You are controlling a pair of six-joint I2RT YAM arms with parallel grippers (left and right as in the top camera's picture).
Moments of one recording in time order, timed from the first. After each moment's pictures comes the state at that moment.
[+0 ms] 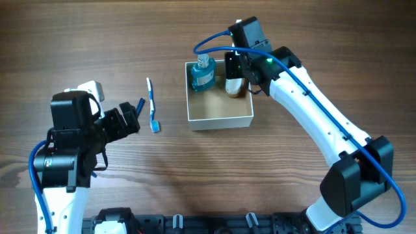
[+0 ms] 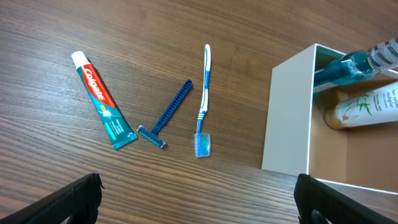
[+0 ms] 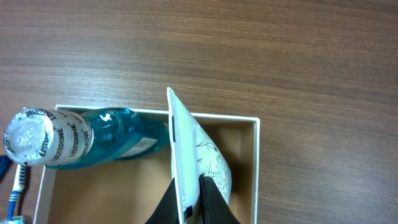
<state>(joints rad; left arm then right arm) 0.04 0.95 1.00 -0.96 0.08 -0.32 0.49 1.79 1.55 -0.73 0.13 0.32</state>
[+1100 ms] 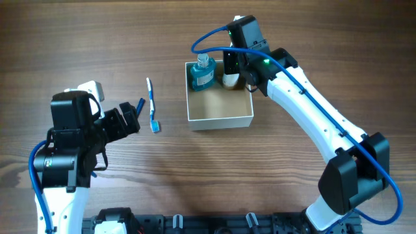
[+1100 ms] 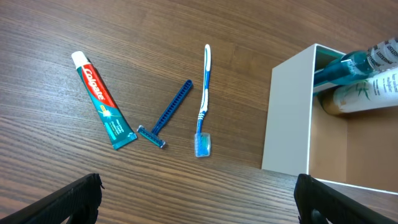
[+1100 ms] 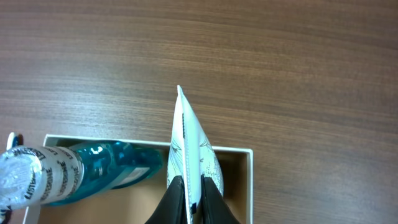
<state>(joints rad) 0.04 0.95 1.00 -0.96 0.08 -0.31 0.49 1.80 1.53 -0.62 0.19 0.29</state>
